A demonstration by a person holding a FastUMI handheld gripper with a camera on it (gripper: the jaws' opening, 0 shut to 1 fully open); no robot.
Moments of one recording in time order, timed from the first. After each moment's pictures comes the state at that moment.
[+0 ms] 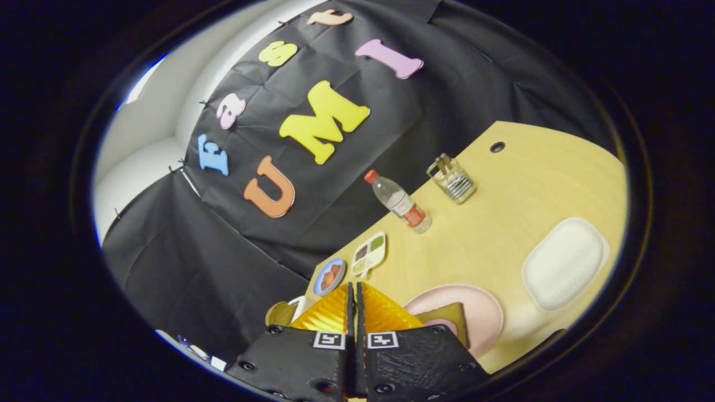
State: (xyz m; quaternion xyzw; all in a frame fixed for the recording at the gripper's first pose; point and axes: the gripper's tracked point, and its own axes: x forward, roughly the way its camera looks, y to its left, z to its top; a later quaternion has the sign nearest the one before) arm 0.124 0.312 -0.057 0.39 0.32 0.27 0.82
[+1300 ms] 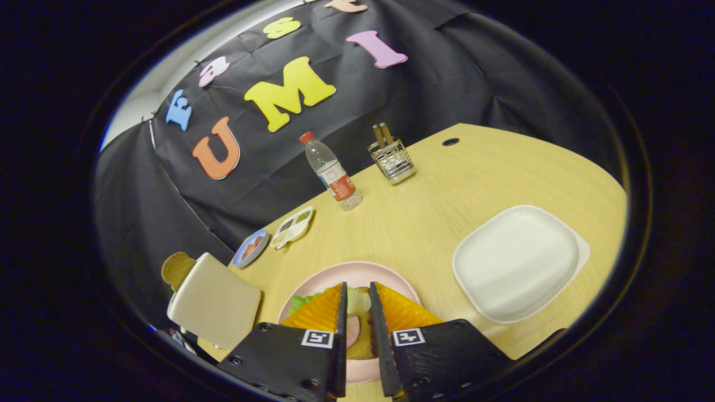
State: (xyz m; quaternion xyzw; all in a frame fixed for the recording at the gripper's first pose) arm 0.131 0.249 -0.187 0.23 0.33 0.15 0.90
